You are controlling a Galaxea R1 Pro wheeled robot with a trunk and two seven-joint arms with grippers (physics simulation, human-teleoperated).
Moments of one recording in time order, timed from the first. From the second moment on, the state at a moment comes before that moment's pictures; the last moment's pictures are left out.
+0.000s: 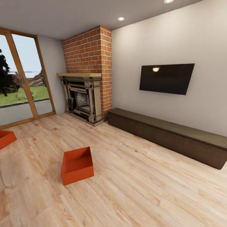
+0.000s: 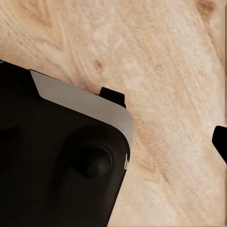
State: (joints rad) left arm 0.00 -0.02 0.02 -0.05 0.16 -0.12 -0.02; right arm -0.13 0.01 0.52 0.01 -0.17 -0.12 -0.05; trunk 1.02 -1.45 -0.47
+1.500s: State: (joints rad) left arm 0.00 -0.02 0.02 -0.05 0.16 -0.12 -0.01; right arm -0.13 0.01 0.52 0.01 -0.17 -0.12 -0.05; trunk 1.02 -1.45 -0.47
